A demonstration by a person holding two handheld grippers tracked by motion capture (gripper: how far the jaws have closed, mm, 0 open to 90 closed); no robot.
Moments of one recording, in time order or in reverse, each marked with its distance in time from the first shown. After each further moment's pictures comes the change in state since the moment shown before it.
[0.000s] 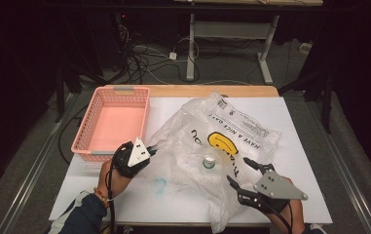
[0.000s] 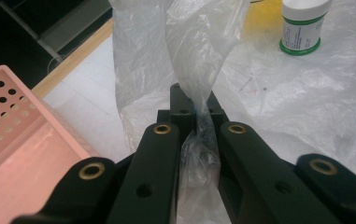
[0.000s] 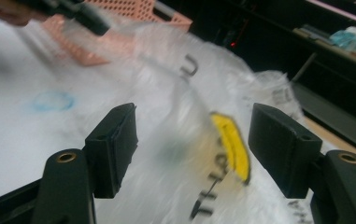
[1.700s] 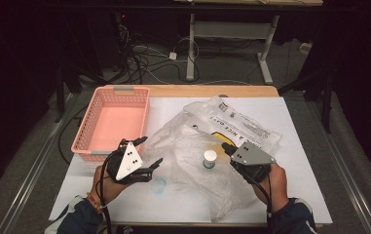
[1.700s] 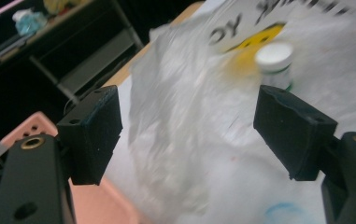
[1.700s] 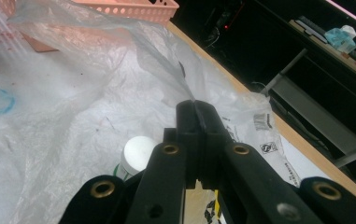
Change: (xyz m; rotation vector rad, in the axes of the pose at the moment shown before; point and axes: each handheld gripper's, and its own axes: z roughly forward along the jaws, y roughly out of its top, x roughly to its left) left arm -0.007 0.004 -0.033 -0.146 0.063 0.042; right arm -0.022 0.038 0.059 0.112 -0.042 -0.111
